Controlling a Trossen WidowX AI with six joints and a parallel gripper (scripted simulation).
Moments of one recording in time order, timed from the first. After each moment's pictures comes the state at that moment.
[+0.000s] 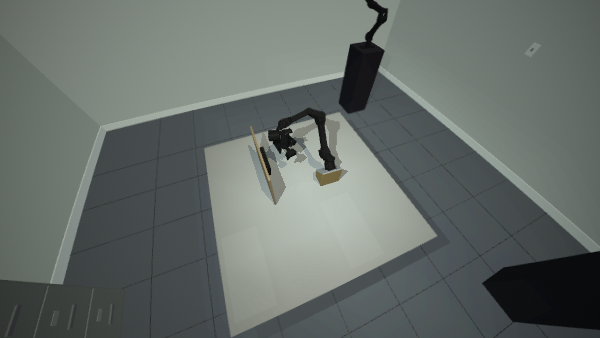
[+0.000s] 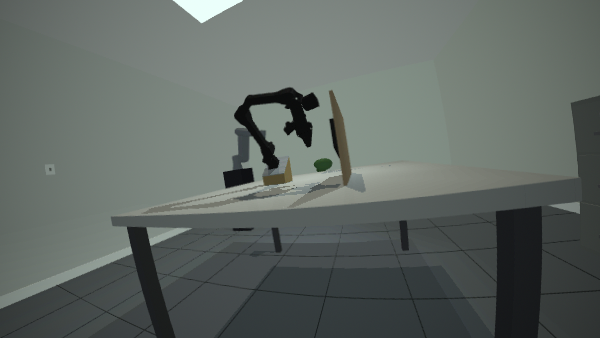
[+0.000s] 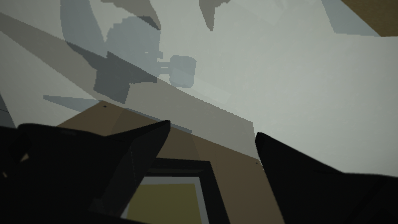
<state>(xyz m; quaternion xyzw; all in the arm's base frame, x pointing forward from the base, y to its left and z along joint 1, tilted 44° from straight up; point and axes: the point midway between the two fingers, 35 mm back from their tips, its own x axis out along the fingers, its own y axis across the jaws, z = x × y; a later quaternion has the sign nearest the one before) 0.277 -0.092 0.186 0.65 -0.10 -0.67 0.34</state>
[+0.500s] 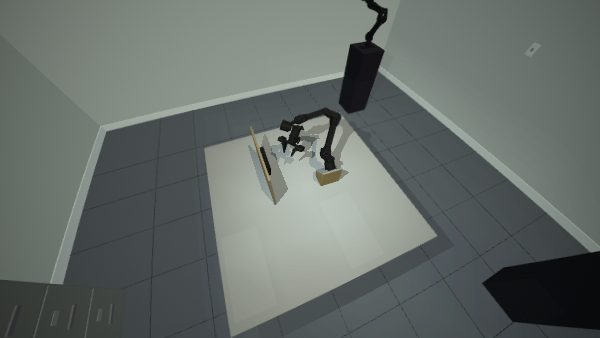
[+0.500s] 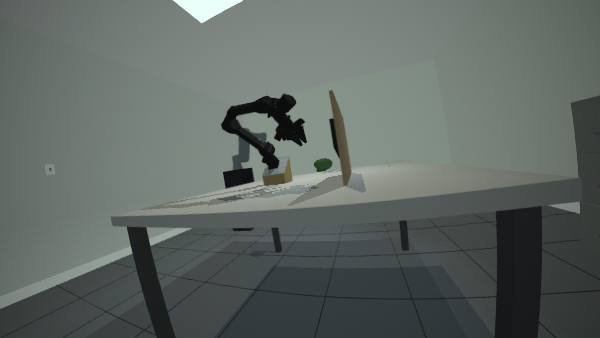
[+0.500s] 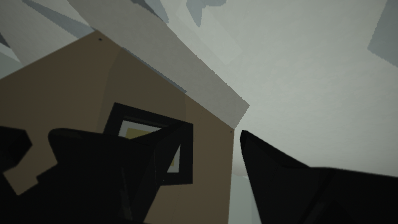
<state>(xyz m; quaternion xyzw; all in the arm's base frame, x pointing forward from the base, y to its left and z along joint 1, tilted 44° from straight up) 0.243 -0.082 0.195 0.70 0.07 -0.53 0.48</state>
